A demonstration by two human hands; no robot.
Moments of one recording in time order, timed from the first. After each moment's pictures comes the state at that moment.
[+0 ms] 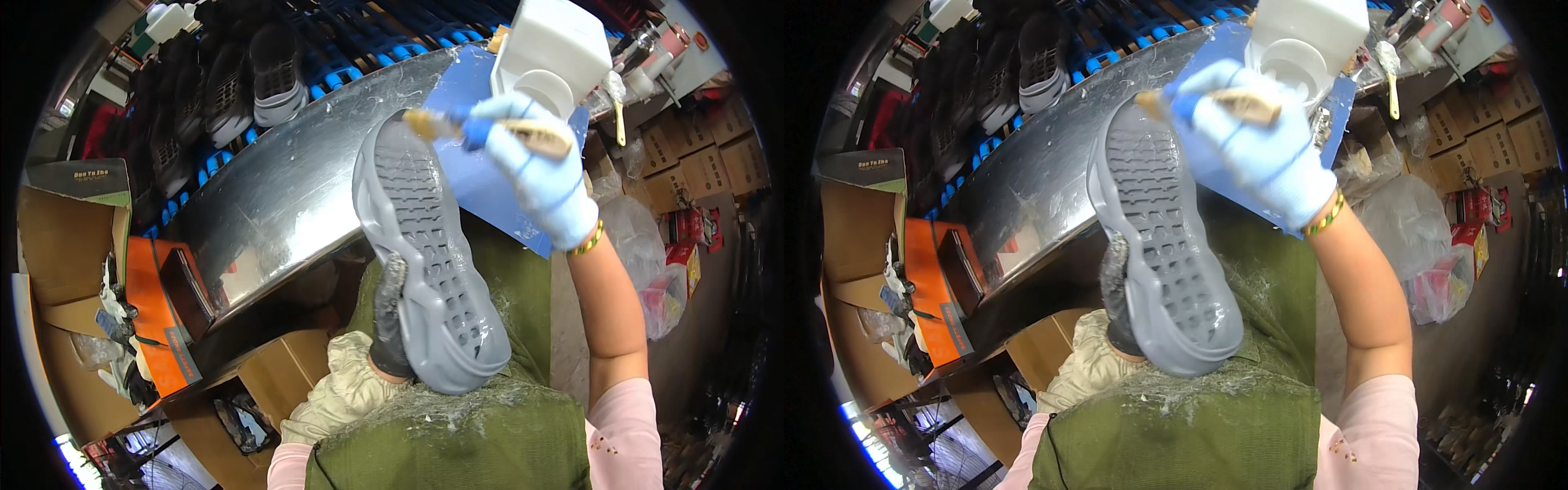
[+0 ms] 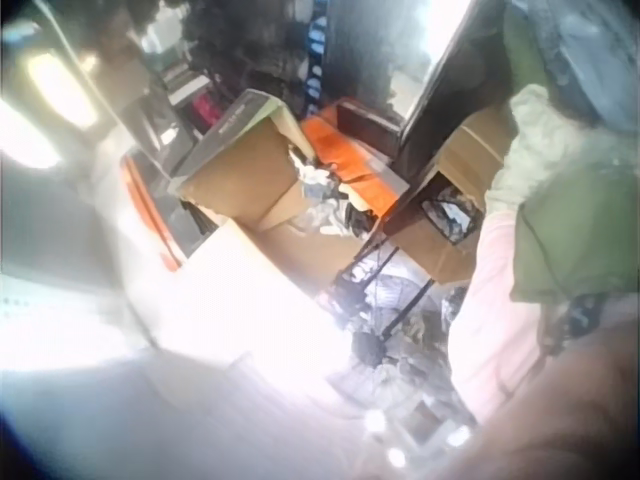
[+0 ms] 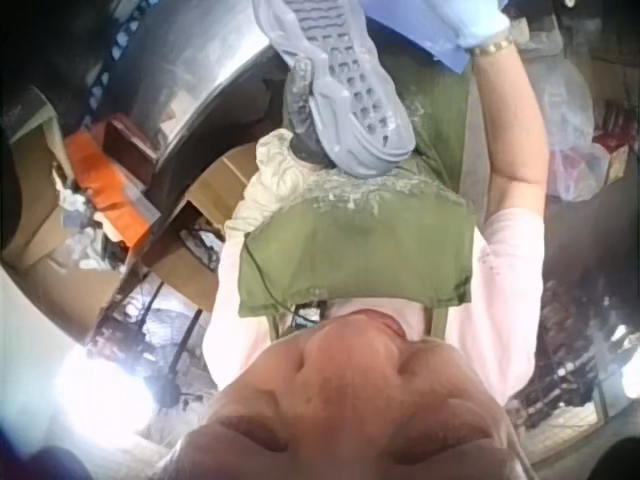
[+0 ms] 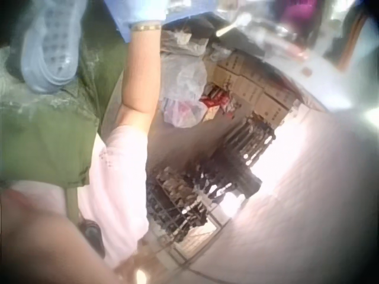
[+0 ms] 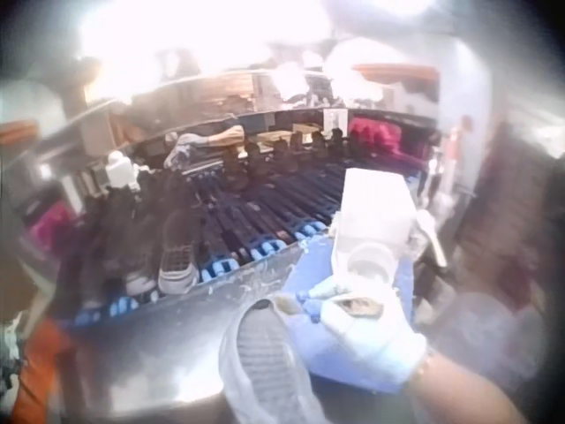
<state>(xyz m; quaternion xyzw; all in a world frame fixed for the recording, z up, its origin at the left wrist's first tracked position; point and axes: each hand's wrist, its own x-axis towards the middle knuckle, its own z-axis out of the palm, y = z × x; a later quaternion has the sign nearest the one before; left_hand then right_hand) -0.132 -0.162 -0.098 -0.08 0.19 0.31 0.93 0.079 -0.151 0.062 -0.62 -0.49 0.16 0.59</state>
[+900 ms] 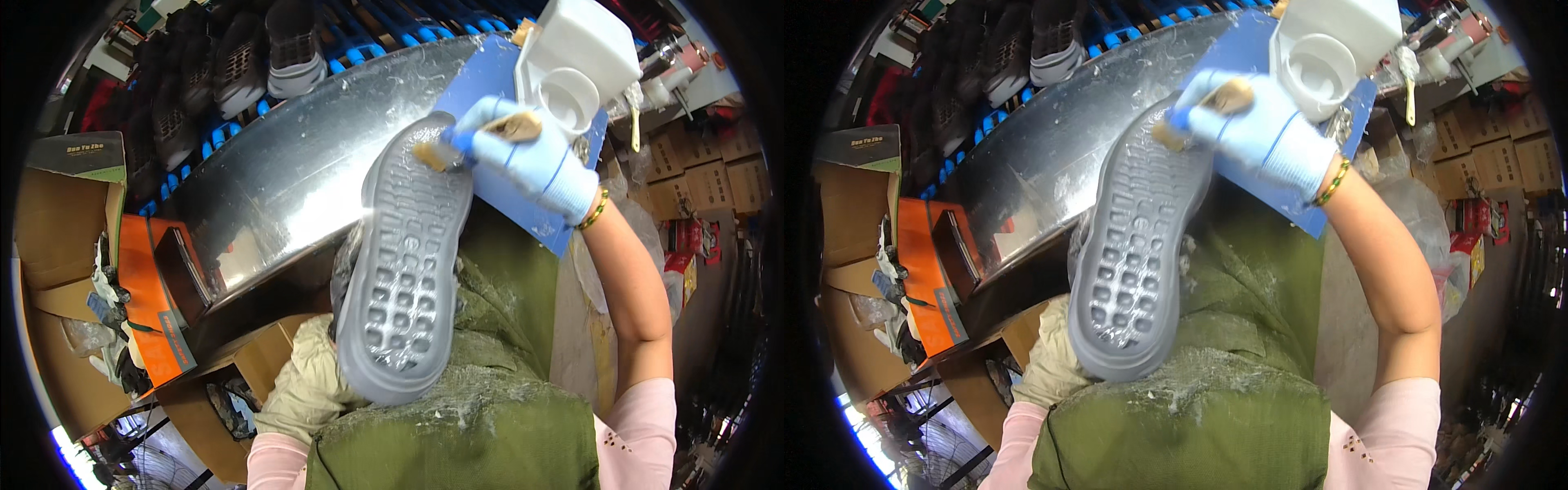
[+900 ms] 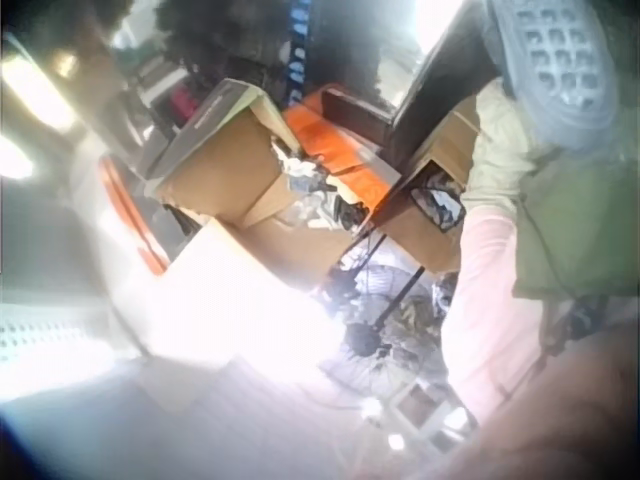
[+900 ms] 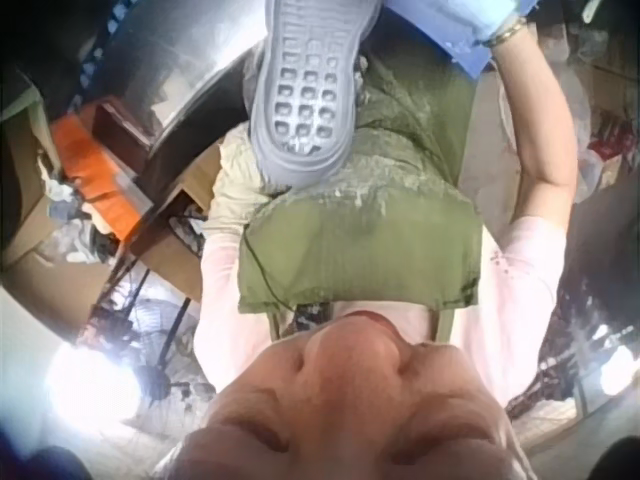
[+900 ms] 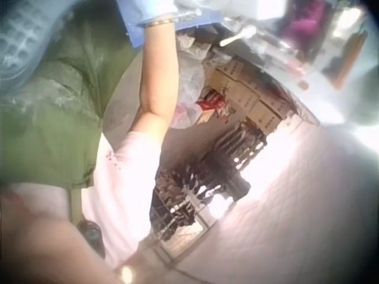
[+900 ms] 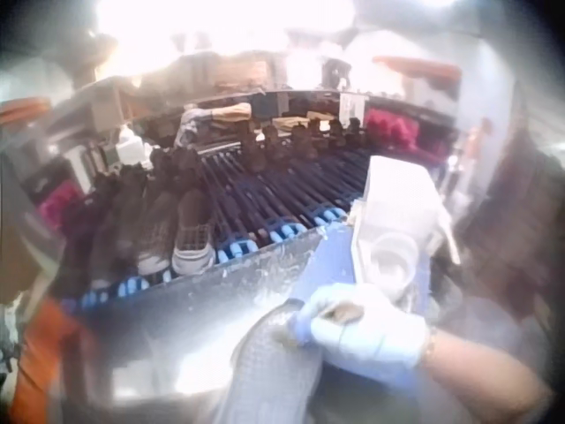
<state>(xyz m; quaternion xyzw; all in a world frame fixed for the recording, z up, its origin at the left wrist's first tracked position) -0.186 -0.081 -0.045 0.09 0.15 0.14 0.98 0.088 -0.129 0.058 -0.66 -0.55 0.30 0.42</state>
